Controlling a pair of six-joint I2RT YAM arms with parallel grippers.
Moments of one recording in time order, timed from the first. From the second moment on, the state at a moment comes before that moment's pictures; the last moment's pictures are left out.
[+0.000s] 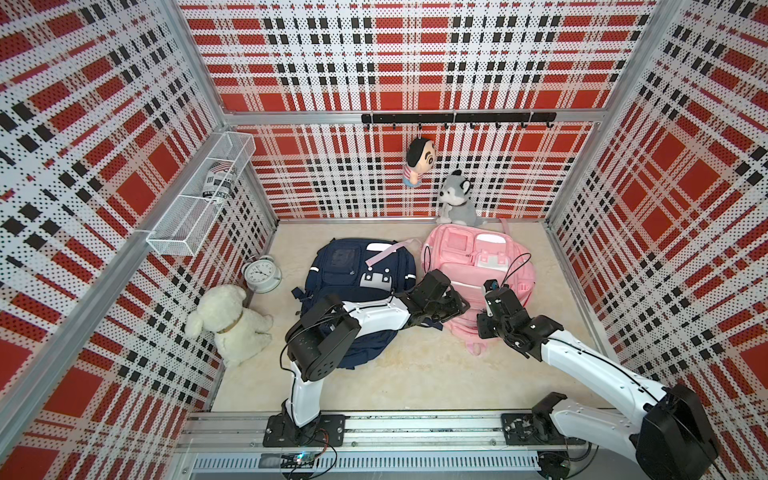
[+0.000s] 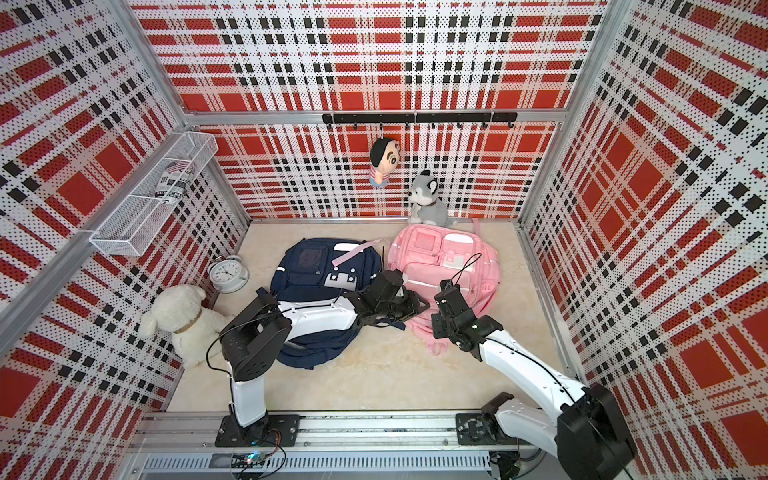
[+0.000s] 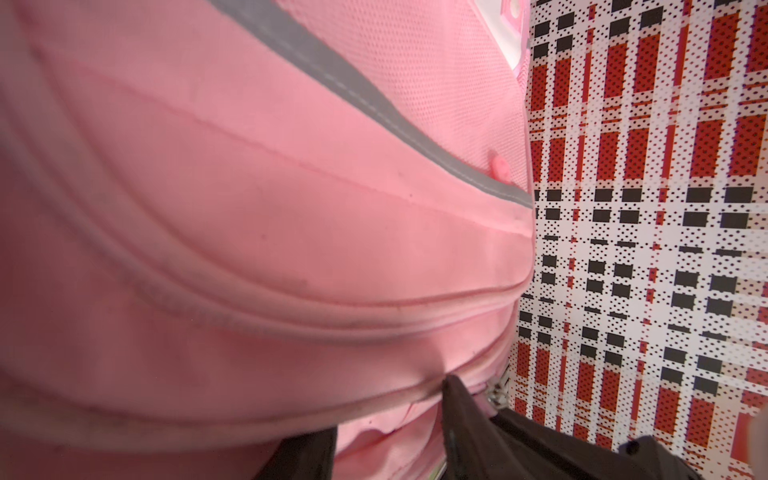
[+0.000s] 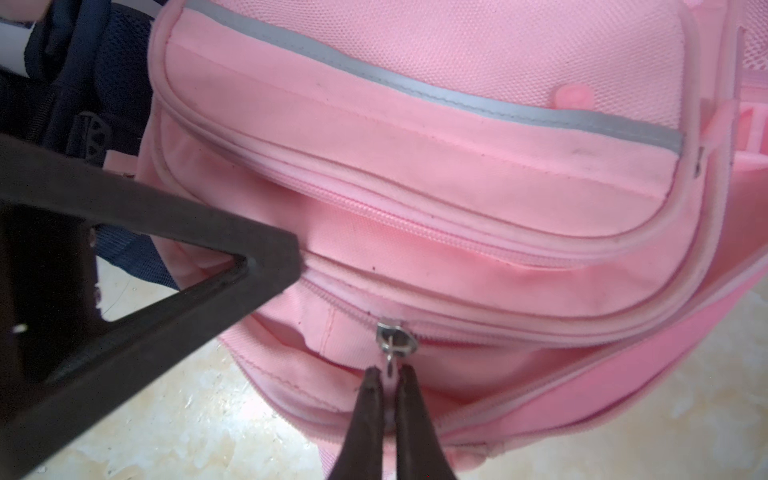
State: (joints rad) left arm -0.87 1.94 1.21 0.09 0.25 -1.12; right arm 0.56 1.10 0.65 -0.48 0.19 0.34
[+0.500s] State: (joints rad) left arm -0.85 1.94 1.14 0.17 0.26 -1.19; right arm 0.65 1.09 0.61 -0.44 0.24 0.37
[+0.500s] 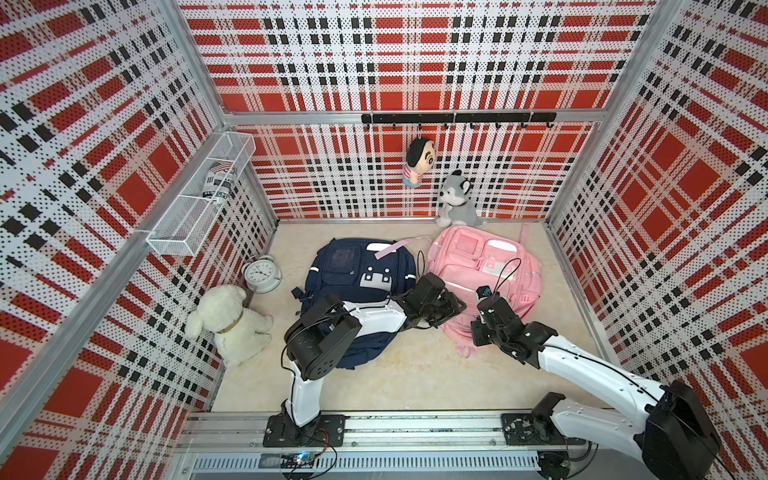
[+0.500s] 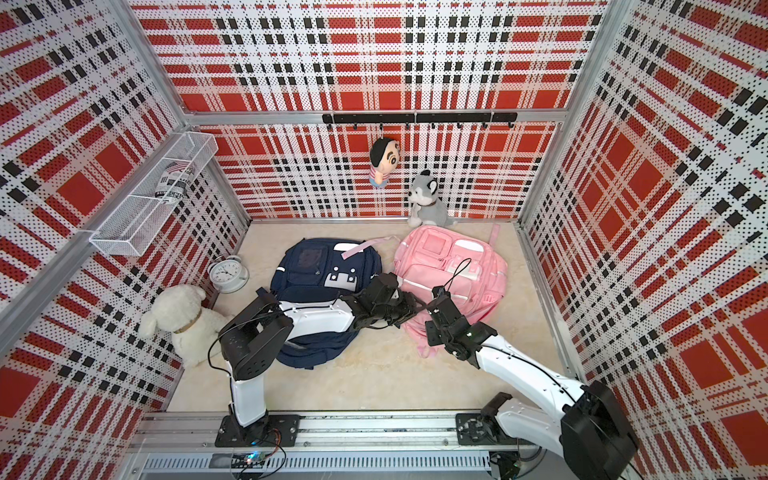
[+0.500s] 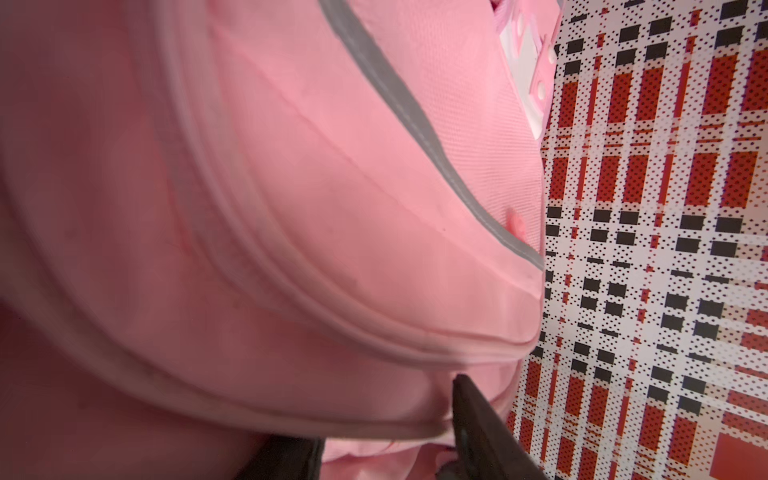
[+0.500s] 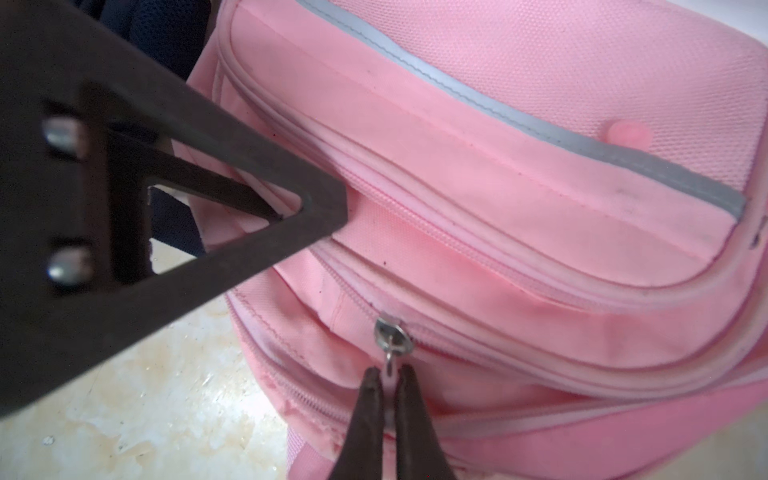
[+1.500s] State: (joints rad) left arm -0.81 1.94 1.10 0.26 0.34 -1.20; right arm 0.66 1.07 0.59 -0.48 0.20 0.35
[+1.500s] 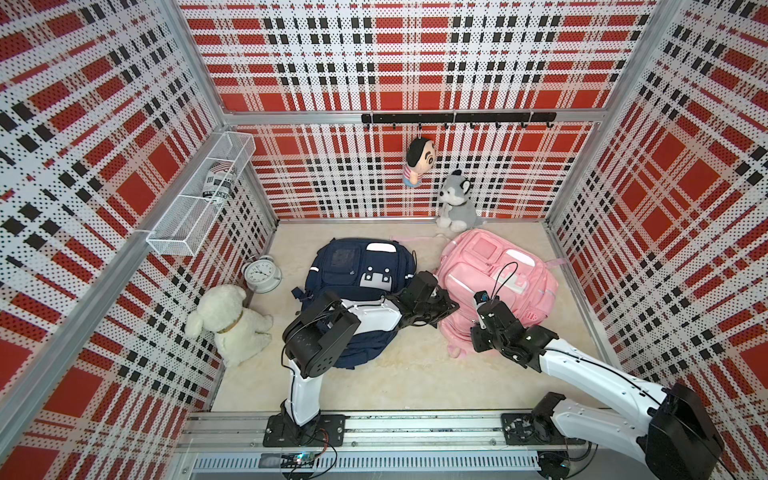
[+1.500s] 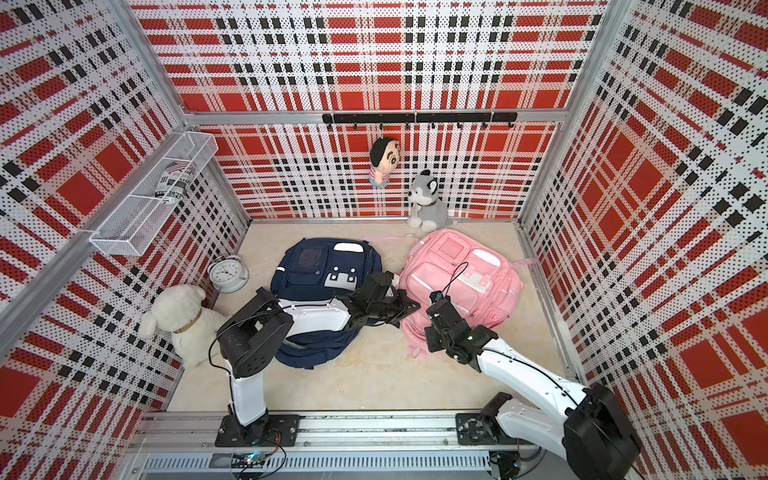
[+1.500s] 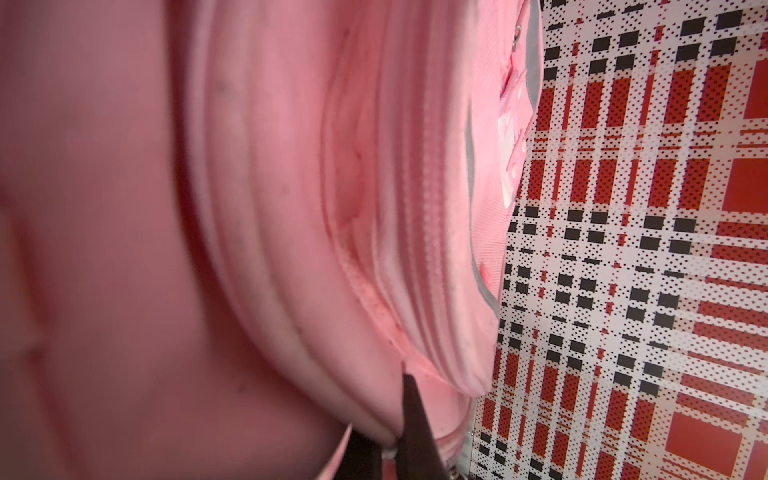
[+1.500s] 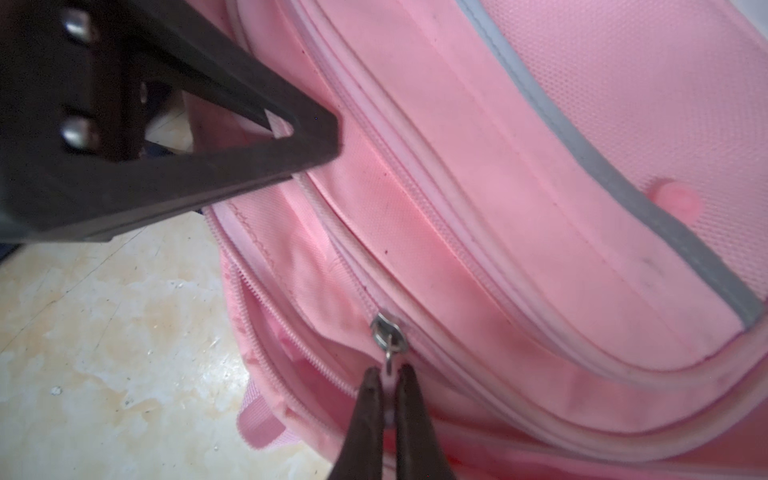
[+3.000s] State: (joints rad) left arm -0.70 1.87 1.05 0.30 0.45 -1.09; right arm 0.34 1.35 0.88 -0.78 0.29 0.38
